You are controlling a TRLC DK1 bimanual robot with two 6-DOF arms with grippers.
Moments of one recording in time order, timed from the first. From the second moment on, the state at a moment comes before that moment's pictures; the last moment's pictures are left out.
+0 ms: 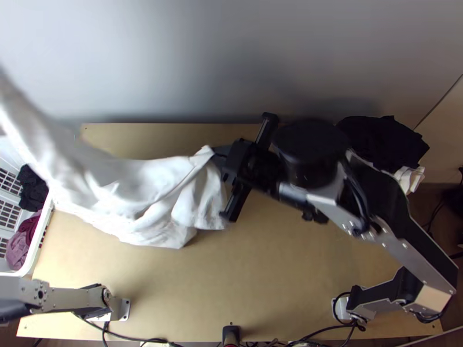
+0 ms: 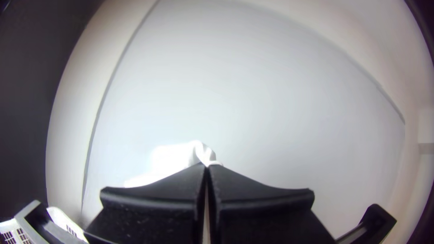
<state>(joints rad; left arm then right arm) 0.33 1.45 2.18 -0.45 0.08 -0.41 1.10 1.61 2.21 -0.88 0.16 -0.41</state>
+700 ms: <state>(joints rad) -0.18 1.90 2.07 -0.32 -0.04 -0.24 0.63 1.48 1.57 -0.61 -0.05 -0.30</state>
